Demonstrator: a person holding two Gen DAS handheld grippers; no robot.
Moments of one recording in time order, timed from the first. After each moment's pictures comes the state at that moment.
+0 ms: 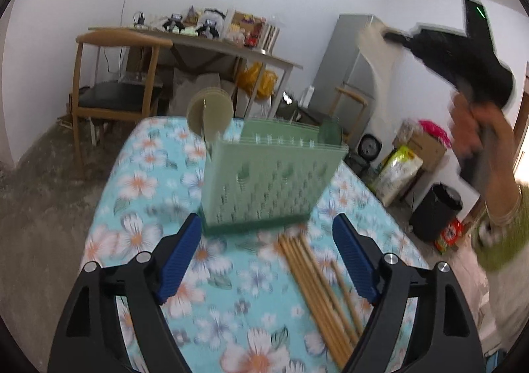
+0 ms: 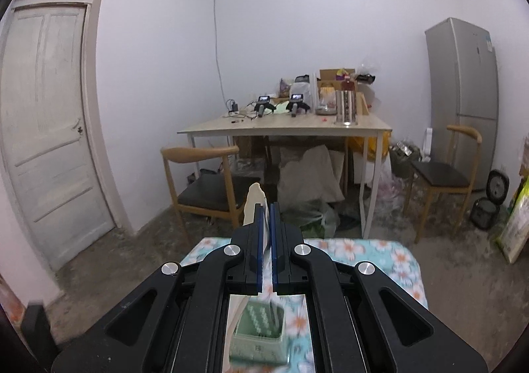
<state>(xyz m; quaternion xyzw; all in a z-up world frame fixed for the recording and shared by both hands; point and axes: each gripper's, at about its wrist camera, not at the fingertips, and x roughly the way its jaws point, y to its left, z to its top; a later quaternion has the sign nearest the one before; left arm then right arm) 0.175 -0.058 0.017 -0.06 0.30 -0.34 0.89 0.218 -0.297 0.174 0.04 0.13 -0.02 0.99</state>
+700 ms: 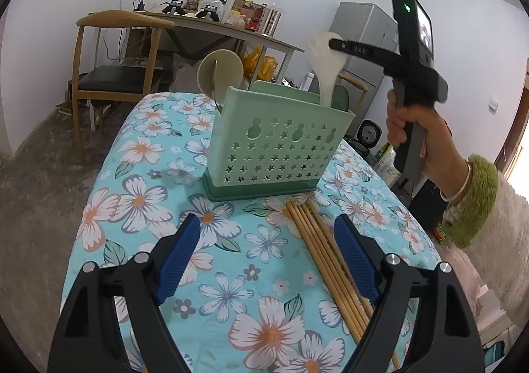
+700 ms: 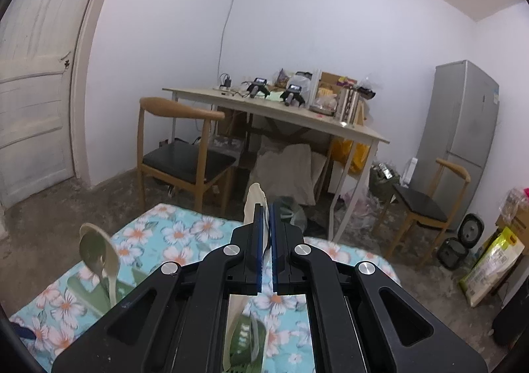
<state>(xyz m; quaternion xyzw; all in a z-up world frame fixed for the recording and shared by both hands) 0.168 -0.045 -0.010 -0.06 0.32 -0.35 0.88 0.268 -0.276 0.090 -0.09 0.15 -0.06 0.98</state>
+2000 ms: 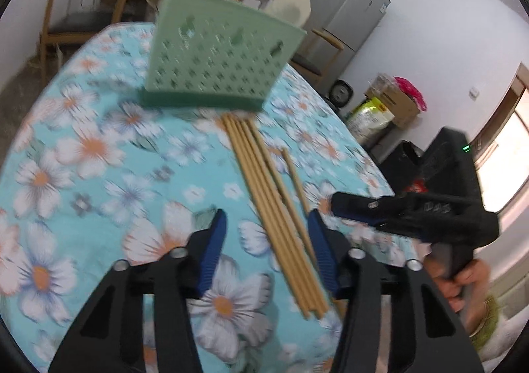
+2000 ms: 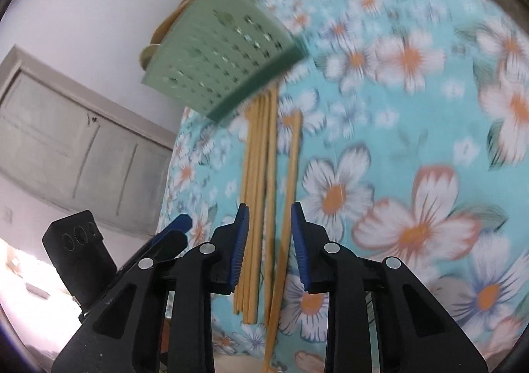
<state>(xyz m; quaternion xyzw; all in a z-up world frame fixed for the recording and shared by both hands) 0.119 -0.086 -0.050 -0.08 0.42 -0.41 0.80 0.091 -0.299 -0.078 0.36 0.43 0.08 0.83</state>
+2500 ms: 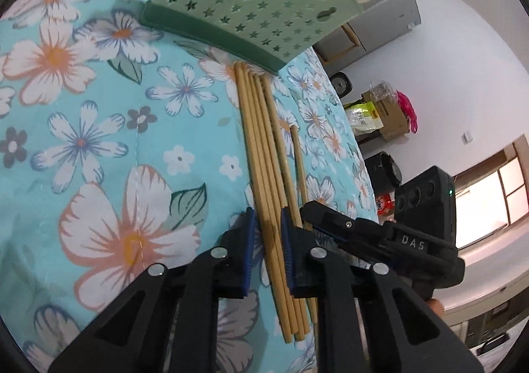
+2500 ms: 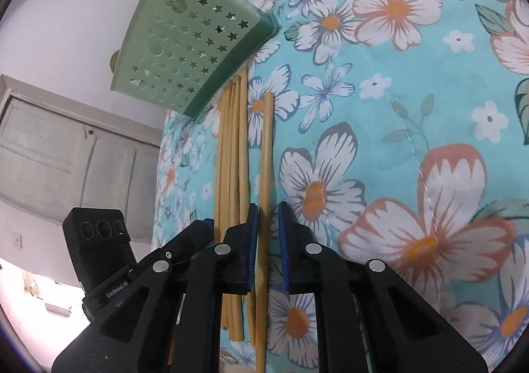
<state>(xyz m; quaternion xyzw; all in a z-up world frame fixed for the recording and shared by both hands) 0.156 -0.106 -0.094 -0.19 0.53 -0.41 0.72 0.106 -0.308 -0.108 0.41 0.44 0.07 0.80</state>
